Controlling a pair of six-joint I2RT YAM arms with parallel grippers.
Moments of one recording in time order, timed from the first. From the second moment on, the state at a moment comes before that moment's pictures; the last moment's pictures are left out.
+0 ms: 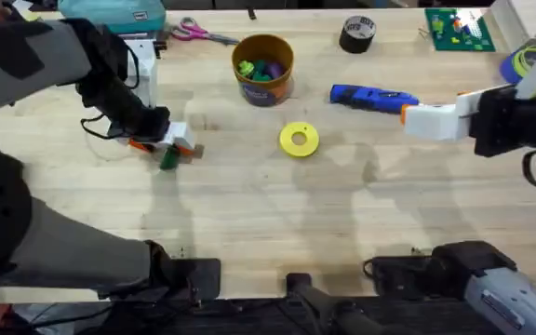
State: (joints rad) left arm 0.19 1.68 1.05 -0.97 0.11 0.27; right arm 0.08 0.79 1.00 -1.04 -0.18 -0.04
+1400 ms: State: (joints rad) left arm -0.09 1.53 1.44 -0.79 0.22 0.11; right arm 0.08 0.79 1.00 -1.04 -0.18 -0.04
